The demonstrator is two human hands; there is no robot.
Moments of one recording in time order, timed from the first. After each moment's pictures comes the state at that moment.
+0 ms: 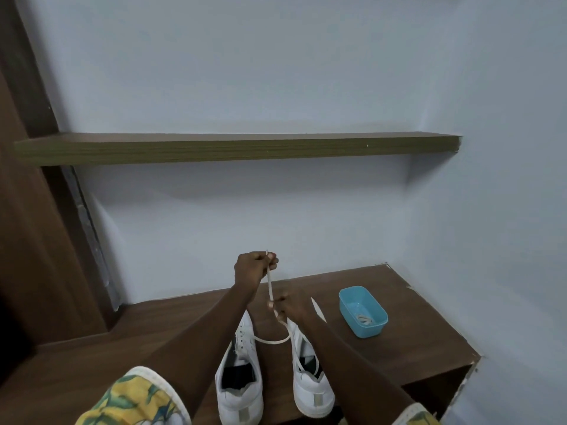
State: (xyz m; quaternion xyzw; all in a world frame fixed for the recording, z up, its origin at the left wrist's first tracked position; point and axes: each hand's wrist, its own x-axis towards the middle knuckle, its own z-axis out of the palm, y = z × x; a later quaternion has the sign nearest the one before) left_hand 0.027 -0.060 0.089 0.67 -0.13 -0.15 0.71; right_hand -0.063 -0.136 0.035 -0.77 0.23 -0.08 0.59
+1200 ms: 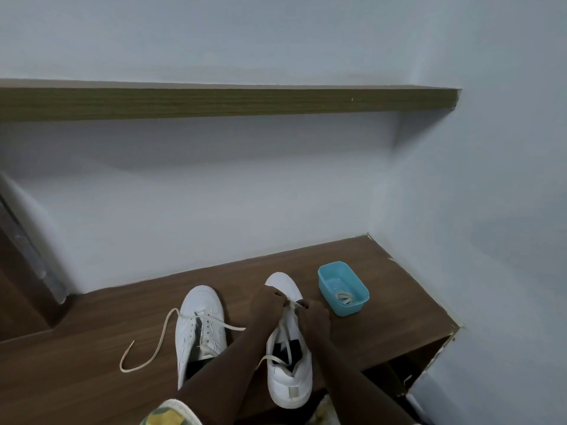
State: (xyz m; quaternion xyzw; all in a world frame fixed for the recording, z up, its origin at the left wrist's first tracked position) left_hand -0.013 -0.131 -0.040 0.85 -0.22 -0.20 0.44; right_hand -0.095 -0.202 -0.065 -0.80 0.45 -0.13 0.38
